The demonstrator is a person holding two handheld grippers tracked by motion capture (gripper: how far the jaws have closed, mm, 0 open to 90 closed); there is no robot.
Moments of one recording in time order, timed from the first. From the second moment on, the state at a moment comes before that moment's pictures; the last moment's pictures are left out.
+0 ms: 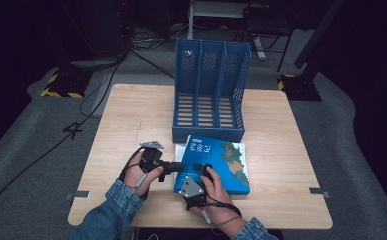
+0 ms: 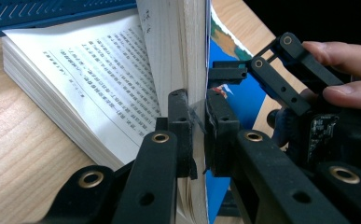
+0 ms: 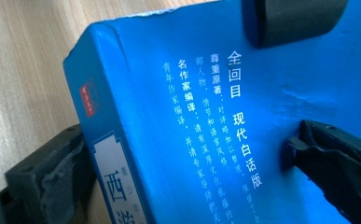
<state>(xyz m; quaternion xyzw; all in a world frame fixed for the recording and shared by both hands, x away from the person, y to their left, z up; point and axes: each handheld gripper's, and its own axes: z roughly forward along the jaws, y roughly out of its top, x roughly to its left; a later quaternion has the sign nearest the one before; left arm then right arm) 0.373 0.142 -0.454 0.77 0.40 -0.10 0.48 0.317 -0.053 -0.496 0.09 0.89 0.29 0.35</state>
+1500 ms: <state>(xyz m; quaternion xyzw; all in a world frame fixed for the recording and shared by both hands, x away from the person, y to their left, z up) 0.387 0.193 -0.480 0.71 0.48 0.01 0.51 0.329 -0.019 -0.487 0.05 0.91 0.19 0.35</state>
